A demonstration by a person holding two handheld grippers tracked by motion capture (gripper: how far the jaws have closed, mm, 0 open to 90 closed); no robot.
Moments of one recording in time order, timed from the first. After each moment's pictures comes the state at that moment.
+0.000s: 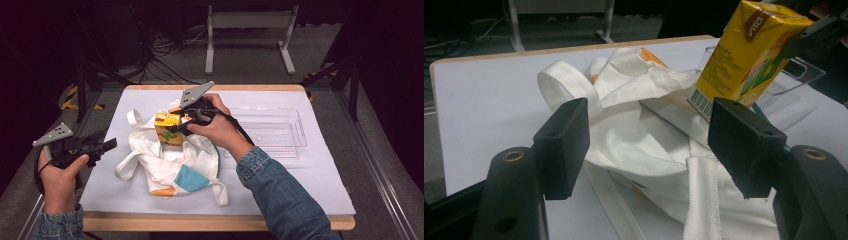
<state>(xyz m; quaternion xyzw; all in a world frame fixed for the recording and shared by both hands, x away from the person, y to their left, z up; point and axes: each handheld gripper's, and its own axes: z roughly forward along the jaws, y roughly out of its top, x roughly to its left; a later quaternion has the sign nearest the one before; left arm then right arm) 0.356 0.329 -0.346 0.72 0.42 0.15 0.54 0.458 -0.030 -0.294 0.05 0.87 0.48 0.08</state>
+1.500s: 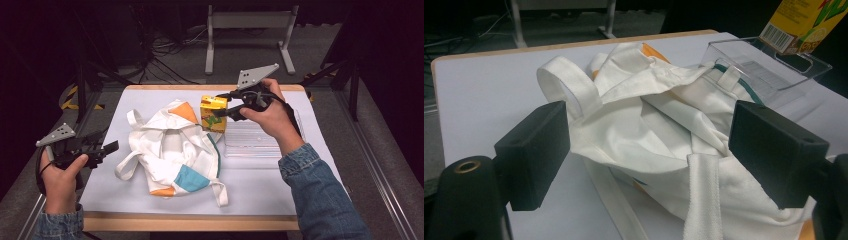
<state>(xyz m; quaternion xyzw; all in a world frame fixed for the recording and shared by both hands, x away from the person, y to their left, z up) 0.357 0.325 -0.347 0.72 0.42 0.16 0.53 0.457 -0.154 -0.248 0.09 0.86 0.50 0.11</state>
